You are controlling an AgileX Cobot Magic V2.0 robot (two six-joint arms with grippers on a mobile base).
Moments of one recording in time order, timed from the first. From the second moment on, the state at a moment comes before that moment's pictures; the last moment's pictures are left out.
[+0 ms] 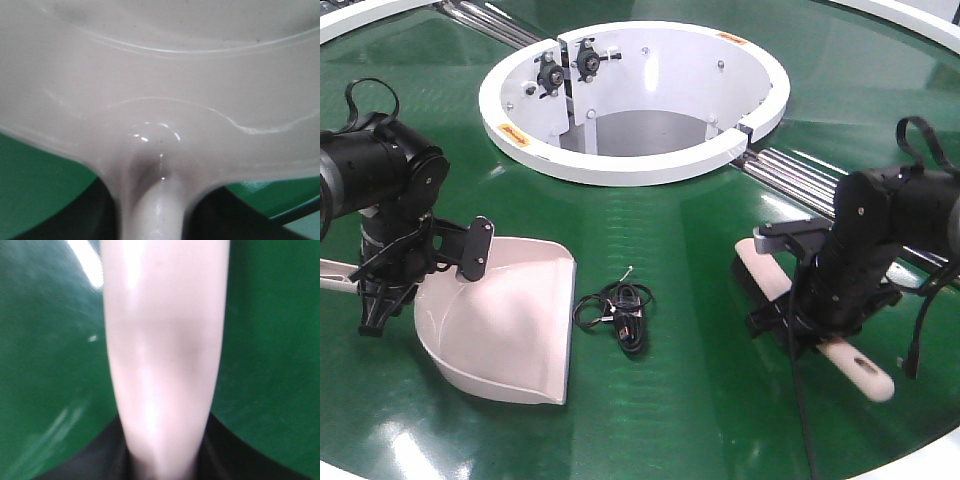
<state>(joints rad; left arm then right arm) -0.28 1.90 -1.40 0.40 1.21 1.11 0.27 1.76 -1.15 0.01 0.98 0.02</state>
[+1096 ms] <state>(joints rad) -0.28 1.90 -1.40 0.40 1.21 1.11 0.70 2.11 -1.66 -0.01 1.22 0.35</state>
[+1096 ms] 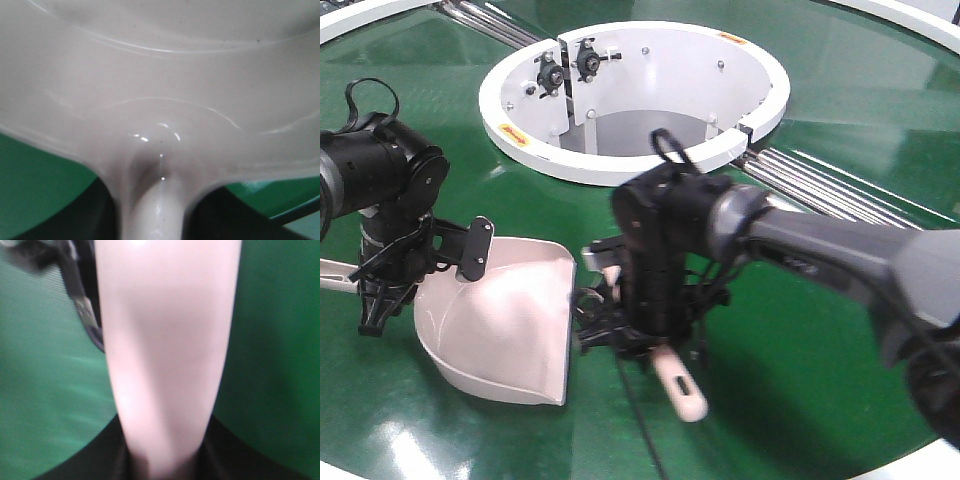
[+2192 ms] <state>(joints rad) -0.28 1.90 -1.40 0.41 1.21 1.11 0.75 2.11 -1.93 0.02 1.24 0.33</state>
